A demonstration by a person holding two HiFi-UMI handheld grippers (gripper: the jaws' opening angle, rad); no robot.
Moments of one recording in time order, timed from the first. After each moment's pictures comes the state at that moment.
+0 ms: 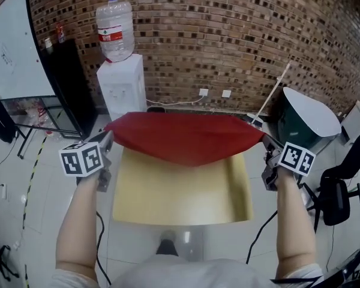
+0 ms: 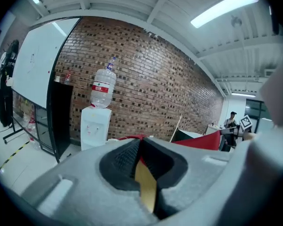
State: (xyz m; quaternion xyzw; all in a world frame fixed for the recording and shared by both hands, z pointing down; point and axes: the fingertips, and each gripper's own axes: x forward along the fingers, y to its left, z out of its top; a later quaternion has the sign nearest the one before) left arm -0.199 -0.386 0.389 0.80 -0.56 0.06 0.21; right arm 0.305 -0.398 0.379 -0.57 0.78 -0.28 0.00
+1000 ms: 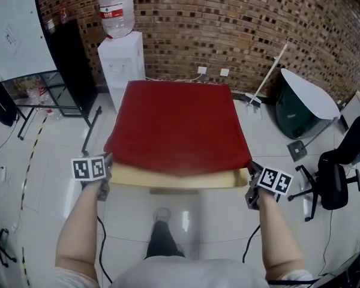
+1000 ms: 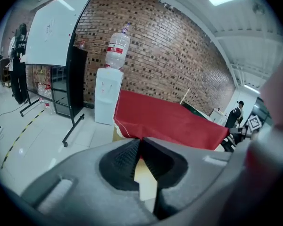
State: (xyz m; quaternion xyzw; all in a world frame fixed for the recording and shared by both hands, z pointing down) left arm -0.202 -0.227 0.591 0.74 -0.55 0.17 0.34; right arm 0.328 -0.215 0.573 -0.59 0.71 -0.38 -0.07
